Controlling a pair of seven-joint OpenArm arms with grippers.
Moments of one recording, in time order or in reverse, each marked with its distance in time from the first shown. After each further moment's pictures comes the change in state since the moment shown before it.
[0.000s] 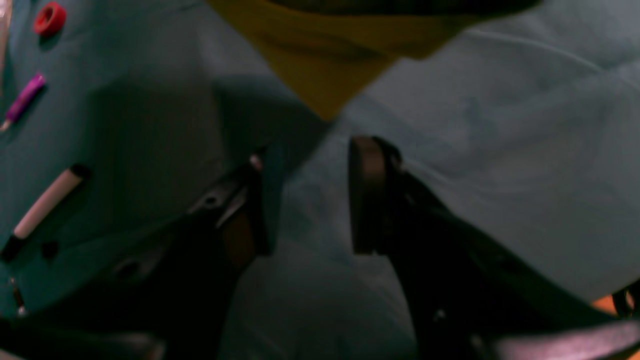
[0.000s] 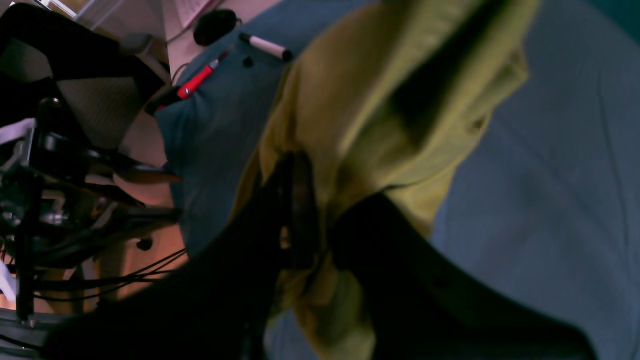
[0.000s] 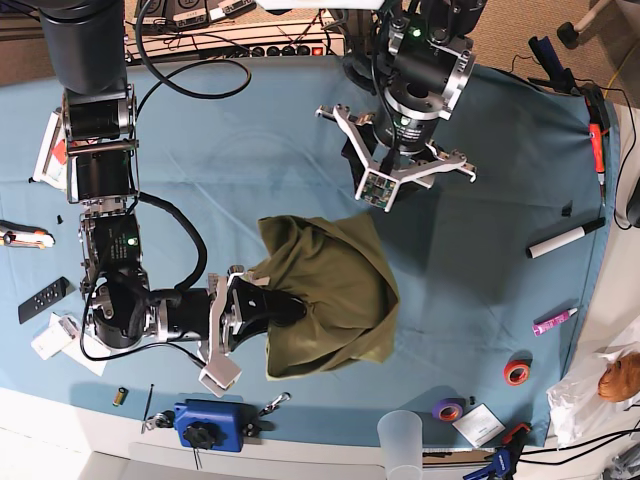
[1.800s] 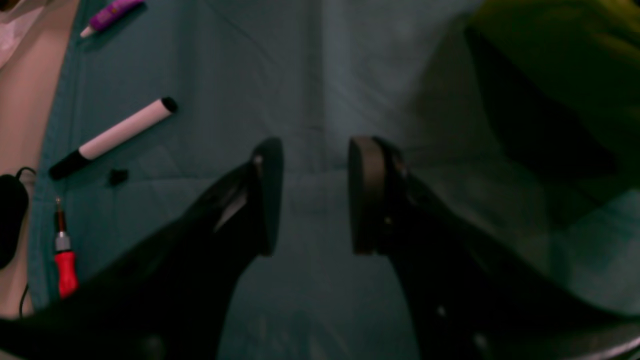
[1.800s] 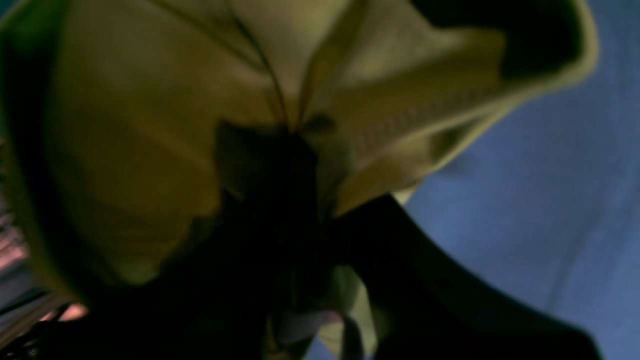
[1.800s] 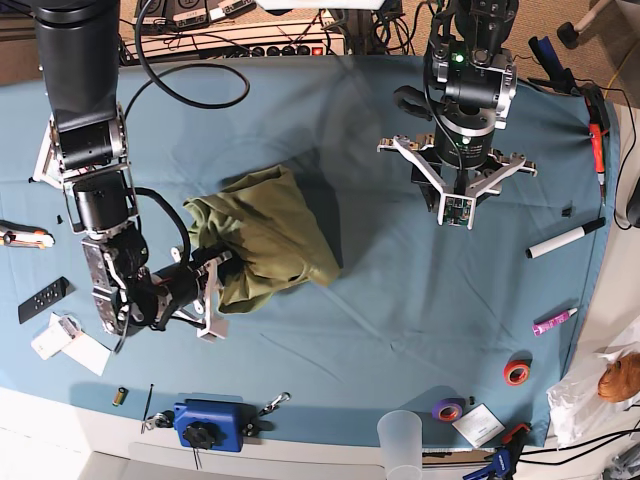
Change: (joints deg) left arm 0.5 -2.8 -13.8 -0.7 -5.3 4.0 -1.1; right arm 7.5 0.7 -12.8 -31.8 -27.1 0.0 1.6
